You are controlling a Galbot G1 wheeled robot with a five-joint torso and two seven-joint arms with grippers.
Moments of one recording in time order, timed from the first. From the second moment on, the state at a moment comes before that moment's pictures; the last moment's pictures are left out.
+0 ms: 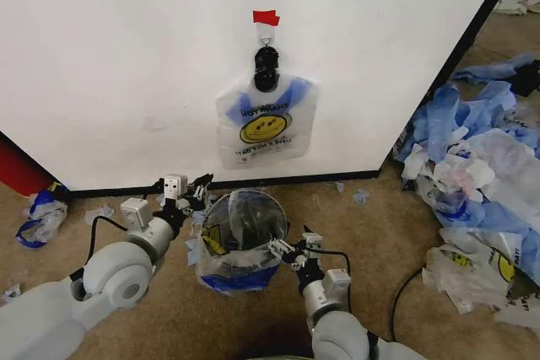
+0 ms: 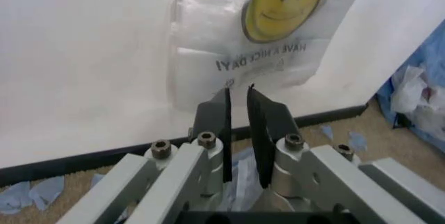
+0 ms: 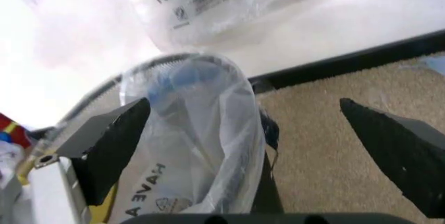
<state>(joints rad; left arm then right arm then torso) 1.00 -0.52 -0.01 -2.15 -1.10 0.02 -0.43 -1.09 0.99 -0.36 2.01 0.68 0.15 0.66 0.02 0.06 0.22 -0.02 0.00</state>
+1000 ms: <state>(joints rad) 1.34 -0.99 -0.52 -1.95 -0.57 -0.42 0.03 -1.30 0.97 0.32 2.16 0.64 0.52 0.20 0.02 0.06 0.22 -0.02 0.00</state>
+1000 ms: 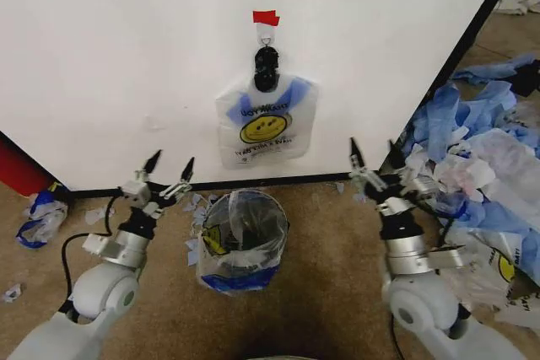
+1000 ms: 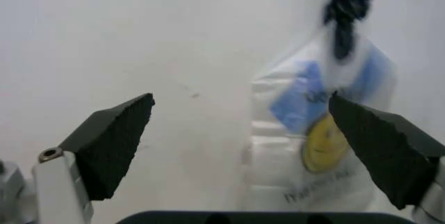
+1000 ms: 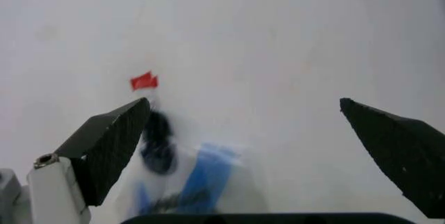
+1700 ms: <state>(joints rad) 1.50 -1.23 -0.69 -2.09 -0.46 -0.33 -0.07 -1.64 1.25 0.65 2.08 0.27 0.69 0.15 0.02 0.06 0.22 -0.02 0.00</state>
